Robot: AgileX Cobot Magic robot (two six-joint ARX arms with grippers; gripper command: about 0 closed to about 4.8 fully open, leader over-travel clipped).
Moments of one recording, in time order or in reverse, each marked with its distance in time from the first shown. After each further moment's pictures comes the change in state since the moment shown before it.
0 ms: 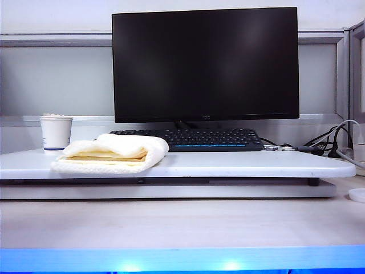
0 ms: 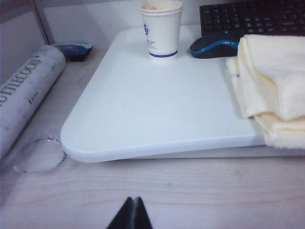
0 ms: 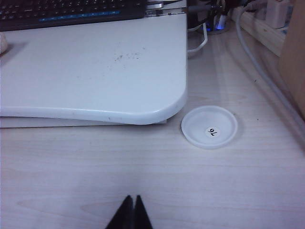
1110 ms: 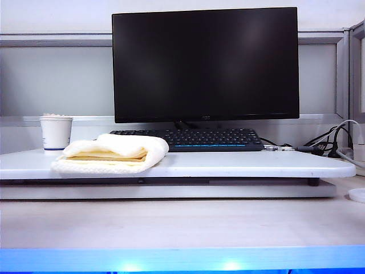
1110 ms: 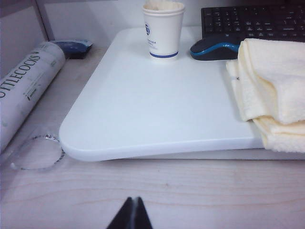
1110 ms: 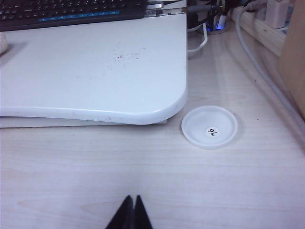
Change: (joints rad) left arm 0.000 0.000 0.000 0.000 0.000 -0.019; right arm 0.000 0.000 0.000 0.000 0.000 0.000
